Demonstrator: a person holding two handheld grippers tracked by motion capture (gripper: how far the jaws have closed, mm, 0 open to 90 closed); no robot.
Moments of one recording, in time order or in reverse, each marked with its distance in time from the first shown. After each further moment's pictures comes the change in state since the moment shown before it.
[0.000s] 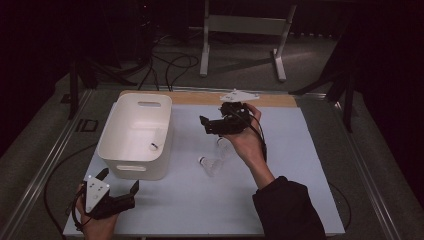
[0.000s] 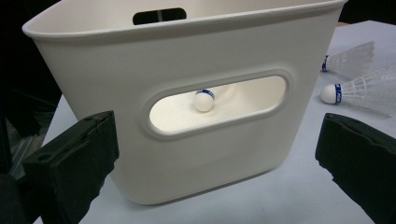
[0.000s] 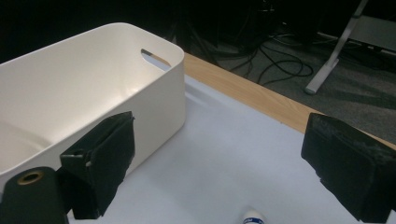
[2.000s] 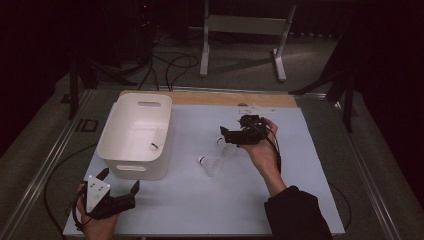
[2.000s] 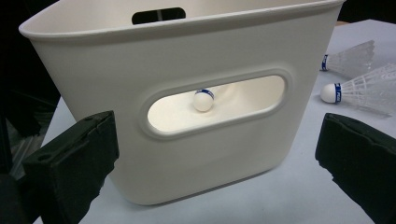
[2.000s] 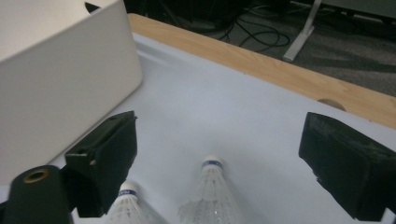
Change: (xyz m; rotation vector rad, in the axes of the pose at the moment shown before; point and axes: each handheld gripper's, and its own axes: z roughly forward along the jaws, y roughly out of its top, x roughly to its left) left arm -0.001 0.000 0.000 0.002 0.002 0.003; right arm -0.039 -0.056 -0.005 0.069 -0.082 0.068
